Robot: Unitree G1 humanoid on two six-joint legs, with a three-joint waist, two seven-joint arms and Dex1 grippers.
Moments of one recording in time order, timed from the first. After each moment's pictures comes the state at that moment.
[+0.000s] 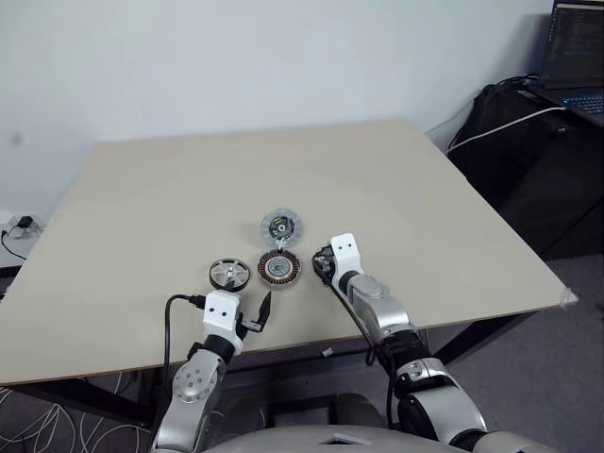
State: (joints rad) left arm 0.30 0.10 -0.17 -0.04 -0.04 -0.11 -0.22; right arm -0.39 -0.01 0.08 0.59 0.00 0.27 0.20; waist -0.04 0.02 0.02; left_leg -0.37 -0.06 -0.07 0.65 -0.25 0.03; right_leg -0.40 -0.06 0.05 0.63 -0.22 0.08
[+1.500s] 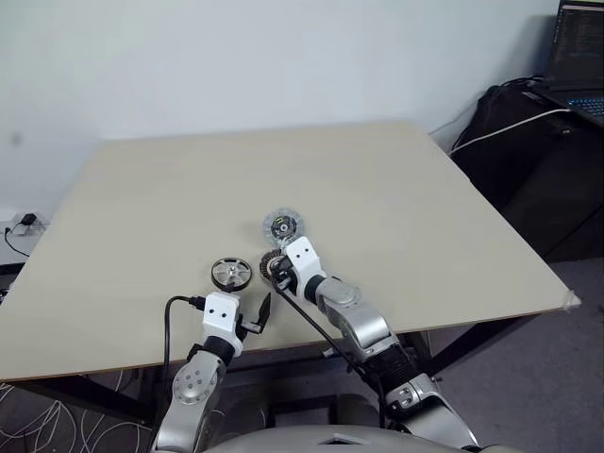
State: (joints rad) left arm 0.31 0.09 -0.17 -0.04 -0.04 -0.11 -0.22; right arm -0.31 0.04 0.32 0.29 0.00 0.41 0.34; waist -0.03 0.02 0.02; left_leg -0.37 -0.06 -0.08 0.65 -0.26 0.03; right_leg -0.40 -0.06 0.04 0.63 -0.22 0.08
